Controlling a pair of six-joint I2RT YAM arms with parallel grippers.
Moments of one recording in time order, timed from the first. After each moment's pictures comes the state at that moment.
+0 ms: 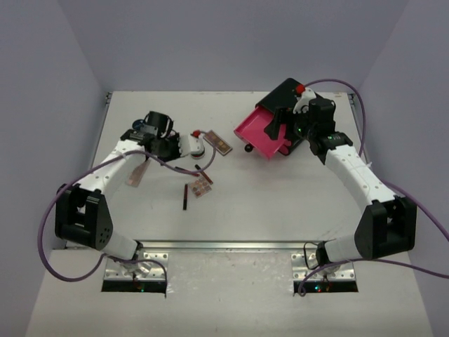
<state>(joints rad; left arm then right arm) -0.22 1.47 1.12 -0.72 0.27 1.11 0.19 1.41 1.08 -0.16 -0.27 0.19</state>
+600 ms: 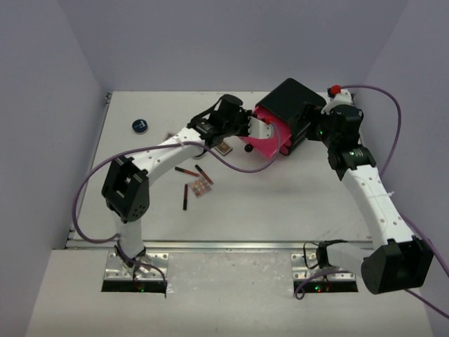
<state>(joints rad) -0.68 1.87 1.62 -0.27 0.03 1.09 0.12 1.16 1.01 -0.19 -0.05 0.29</state>
